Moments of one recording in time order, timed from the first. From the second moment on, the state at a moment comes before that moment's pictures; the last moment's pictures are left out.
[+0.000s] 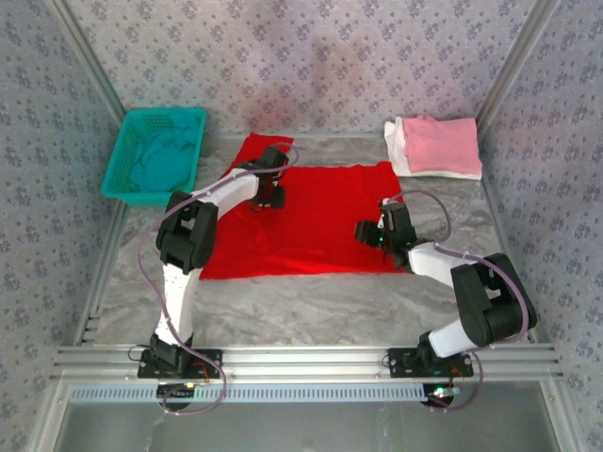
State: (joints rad) left arm -0.48 2.19 1.71 -0.69 -0.12 -0.34; right arm 0.32 1.47 0.59 0.13 -0.04 0.46
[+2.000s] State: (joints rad) left arm -0.50 2.18 1.70 -0.72 -0.24 -0.39; right arm 0.32 1.49 0.61 0.11 -0.06 0.46
